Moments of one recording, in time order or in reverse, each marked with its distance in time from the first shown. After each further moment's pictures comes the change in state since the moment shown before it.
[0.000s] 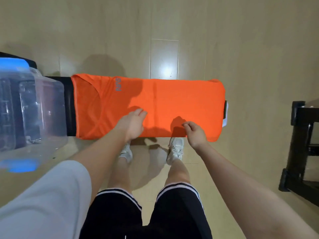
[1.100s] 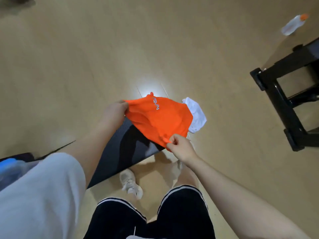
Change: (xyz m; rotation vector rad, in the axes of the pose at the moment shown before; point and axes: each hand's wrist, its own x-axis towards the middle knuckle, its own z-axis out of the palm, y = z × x) left_hand 0.008 0.164 -0.144 -0.110 0.293 0.084; right_hand -0.092 0.009 -0.093 0.339 0.175 0.012
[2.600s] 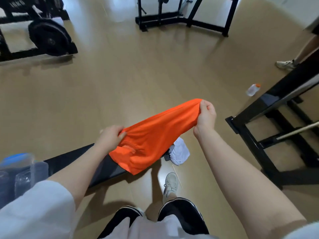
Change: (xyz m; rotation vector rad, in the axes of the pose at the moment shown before) left_hand -0.186 0.060 0.000 0.196 0.272 0.158; right_hand -0.116 -0.062 -0.174 1.069 0.575 -0.345
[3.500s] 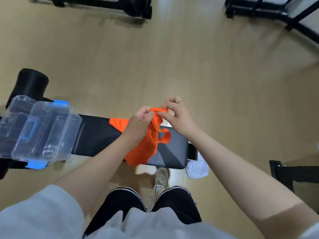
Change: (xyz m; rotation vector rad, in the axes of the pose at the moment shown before) left_hand 0.031 0.013 -0.027 -1.323 0.367 -0.334; right_hand -0.012 0.068 0.170 -0.902 -1.332 -0.439
